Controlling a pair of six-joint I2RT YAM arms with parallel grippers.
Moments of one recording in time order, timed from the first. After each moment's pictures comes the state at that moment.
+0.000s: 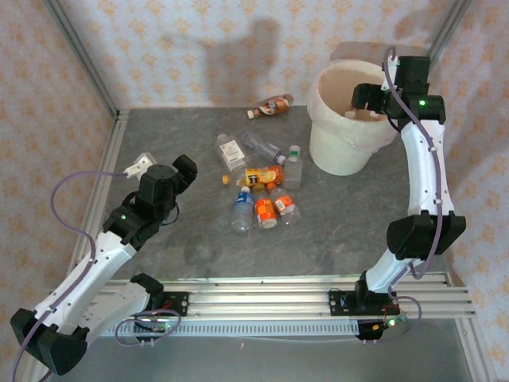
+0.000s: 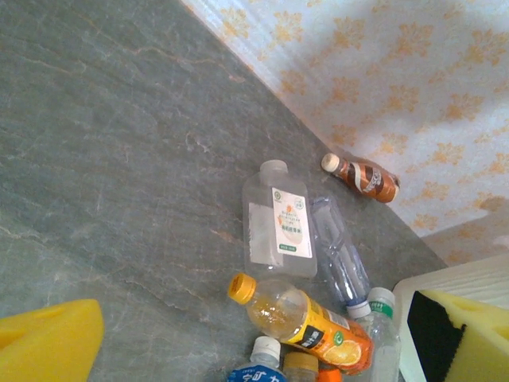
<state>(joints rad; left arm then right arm) -0.43 0.89 0.87 -0.54 -0.44 -1.02 -0.05 1.66 1.97 -0.93 -0.09 0.10</state>
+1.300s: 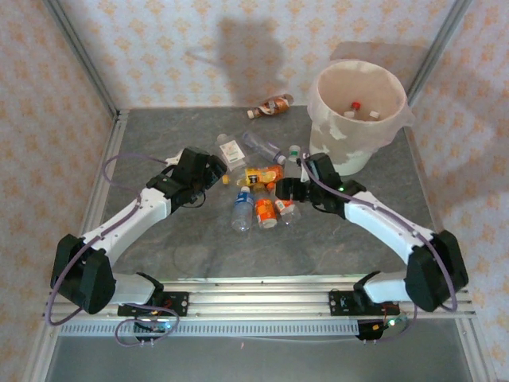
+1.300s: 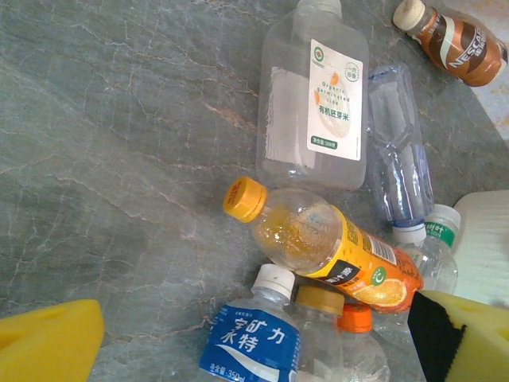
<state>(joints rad) -0.42 1.33 0.99 -0.50 -0.17 -1.14 0.53 1.35 0.92 -0.40 -0.13 0.48</state>
